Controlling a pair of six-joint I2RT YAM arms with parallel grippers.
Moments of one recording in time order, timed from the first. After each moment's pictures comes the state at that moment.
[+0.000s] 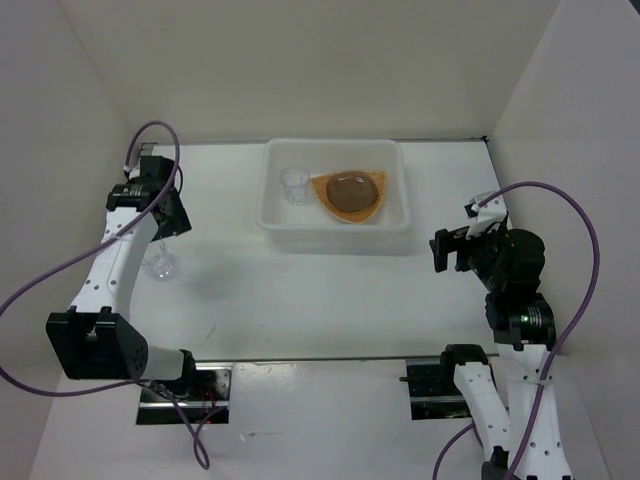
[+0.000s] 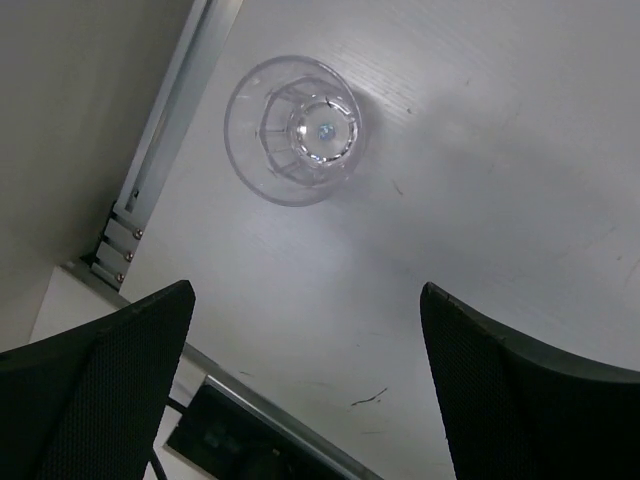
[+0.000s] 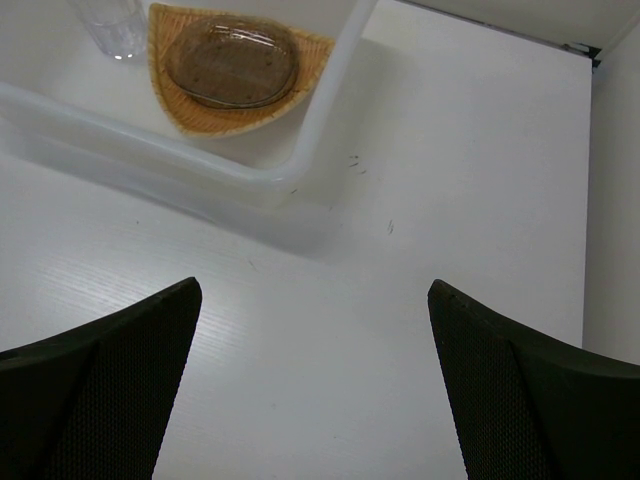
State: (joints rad) left arm 0.01 1.37 1.37 -1.08 -0.52 -0.41; right arm -0.03 0.57 0.87 -0.61 -0.25 -0.19
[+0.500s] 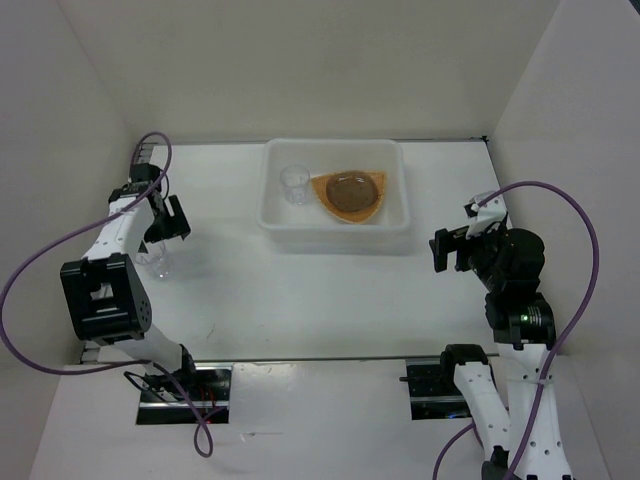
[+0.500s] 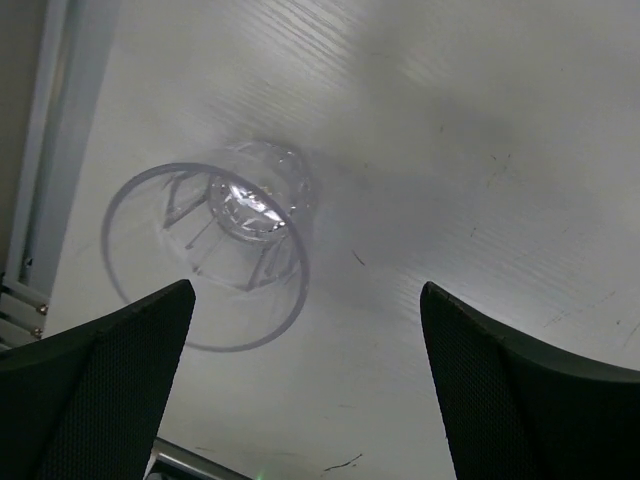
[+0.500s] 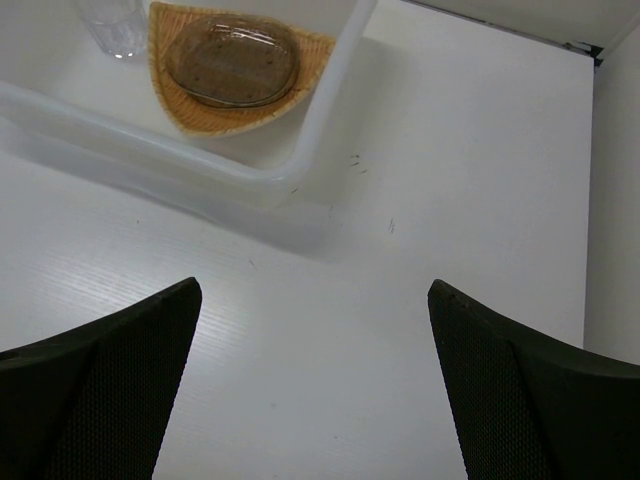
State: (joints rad) left arm 0.21 1.57 1.25 -0.81 -0.25 -0.27; right arm -0.03 0.58 0.87 -0.61 -0.25 -0.19
